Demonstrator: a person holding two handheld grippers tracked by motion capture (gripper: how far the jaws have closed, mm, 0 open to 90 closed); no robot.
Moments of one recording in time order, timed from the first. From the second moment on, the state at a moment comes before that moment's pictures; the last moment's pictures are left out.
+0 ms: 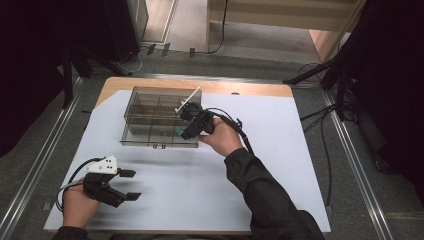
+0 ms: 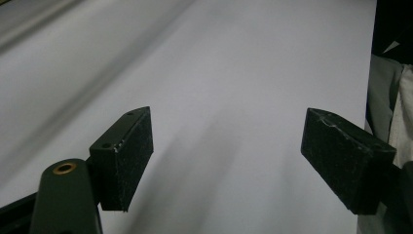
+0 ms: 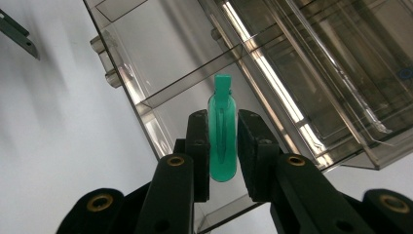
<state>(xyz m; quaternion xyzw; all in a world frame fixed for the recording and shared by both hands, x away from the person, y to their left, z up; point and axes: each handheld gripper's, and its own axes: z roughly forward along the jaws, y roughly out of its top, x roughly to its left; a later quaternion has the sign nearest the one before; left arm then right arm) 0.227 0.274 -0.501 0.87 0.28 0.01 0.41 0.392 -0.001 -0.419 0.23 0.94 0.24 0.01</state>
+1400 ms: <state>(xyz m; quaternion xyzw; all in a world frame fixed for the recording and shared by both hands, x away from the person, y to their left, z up) 0.227 0.276 -0.500 0.87 0.28 0.02 0.41 0.394 -0.002 -0.424 0.24 0.93 0.27 0.03</state>
